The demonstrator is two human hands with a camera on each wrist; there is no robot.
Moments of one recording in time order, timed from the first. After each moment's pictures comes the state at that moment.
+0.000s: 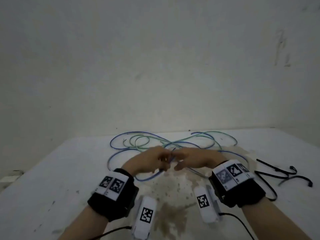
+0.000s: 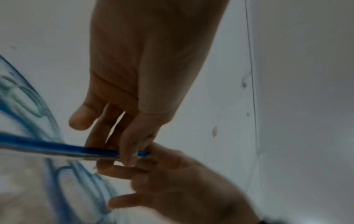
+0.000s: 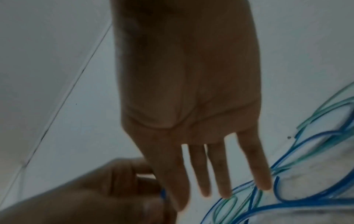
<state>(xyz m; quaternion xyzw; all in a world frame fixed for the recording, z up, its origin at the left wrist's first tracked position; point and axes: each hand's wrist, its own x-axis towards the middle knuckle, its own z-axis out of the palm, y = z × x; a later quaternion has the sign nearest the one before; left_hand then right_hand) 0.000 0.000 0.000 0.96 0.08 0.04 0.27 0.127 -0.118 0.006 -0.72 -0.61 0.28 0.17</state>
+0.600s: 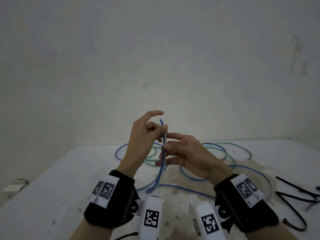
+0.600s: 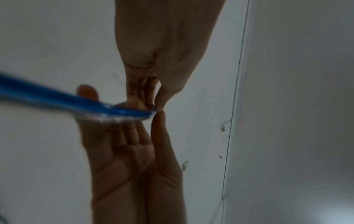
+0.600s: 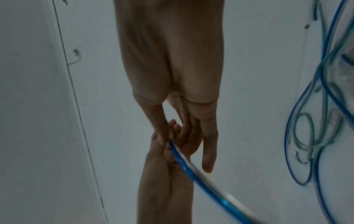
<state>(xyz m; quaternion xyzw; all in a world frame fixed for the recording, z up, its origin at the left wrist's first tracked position) -0.004 0.017 0.058 0.75 0.08 0.48 0.45 0.096 -0.090 0.037 -0.43 -0.48 0.42 0.64</state>
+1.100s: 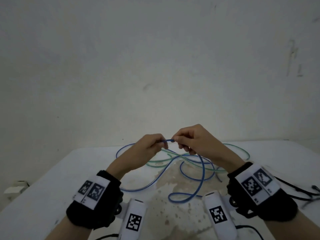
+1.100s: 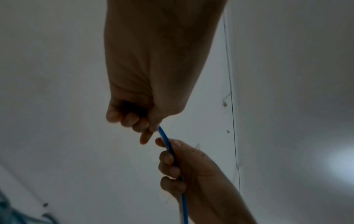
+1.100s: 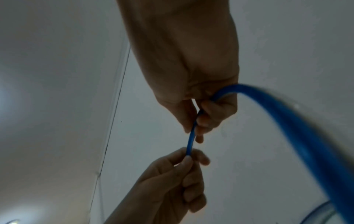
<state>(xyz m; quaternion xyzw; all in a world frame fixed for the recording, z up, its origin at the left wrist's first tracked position) -0.026 0.023 0.053 0.92 0.08 0.24 0.32 0.107 -0.107 0.066 -0.67 -0.55 0.13 0.49</state>
